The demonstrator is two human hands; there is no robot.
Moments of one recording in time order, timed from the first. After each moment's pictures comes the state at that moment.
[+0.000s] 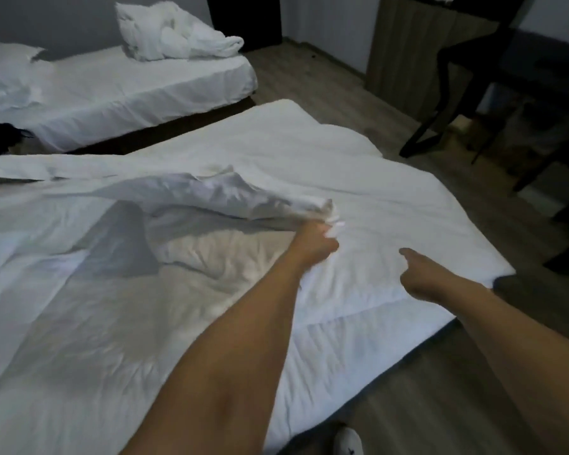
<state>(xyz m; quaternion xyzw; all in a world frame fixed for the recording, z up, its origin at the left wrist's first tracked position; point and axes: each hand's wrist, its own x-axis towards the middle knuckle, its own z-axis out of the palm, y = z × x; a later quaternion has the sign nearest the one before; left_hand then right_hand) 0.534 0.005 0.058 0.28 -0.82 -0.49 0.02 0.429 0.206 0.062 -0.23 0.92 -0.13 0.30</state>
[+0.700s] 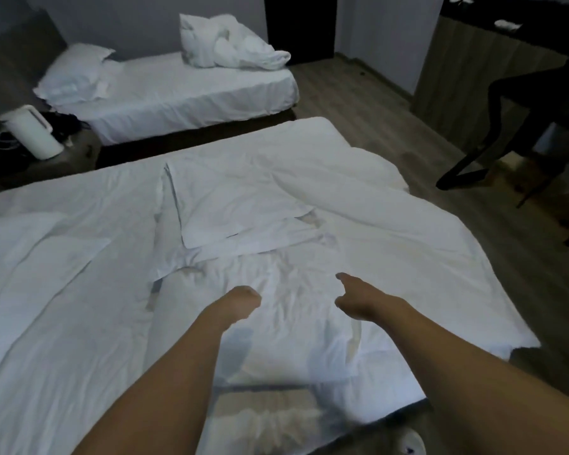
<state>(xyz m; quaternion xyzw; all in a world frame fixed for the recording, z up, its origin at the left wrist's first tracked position) 0.594 -0.032 0.021 0.53 -0.73 -0.42 -0.14 0.391 0.131 0.049 -0.40 0.82 -0.08 0.40</state>
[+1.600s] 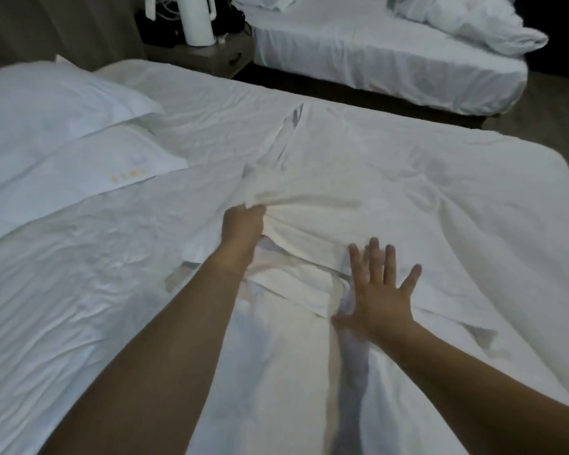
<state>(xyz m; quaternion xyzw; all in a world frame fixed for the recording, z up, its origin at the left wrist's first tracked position) 0.627 -0.369 -0.151 0.68 -0.30 -0.49 0.45 0.391 -0.263 -0.175 -0.71 0.70 0.11 0.04</state>
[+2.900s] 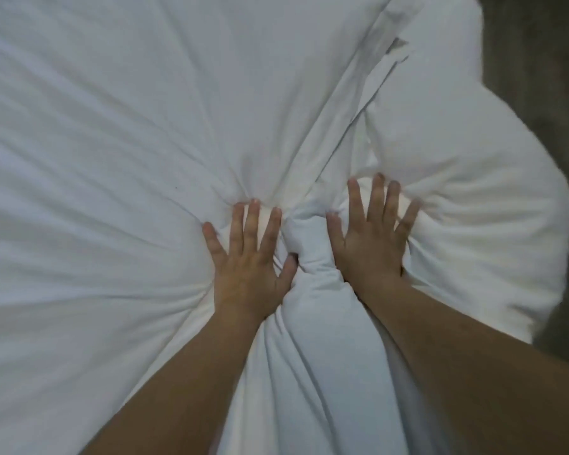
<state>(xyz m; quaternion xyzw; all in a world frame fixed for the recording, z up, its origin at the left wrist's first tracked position) 0.073 -0.222 -0.384 0.65 -0.76 0.04 0.04 -0.115 -0.256 -0.374 -0.66 0.75 -0.07 0.00</state>
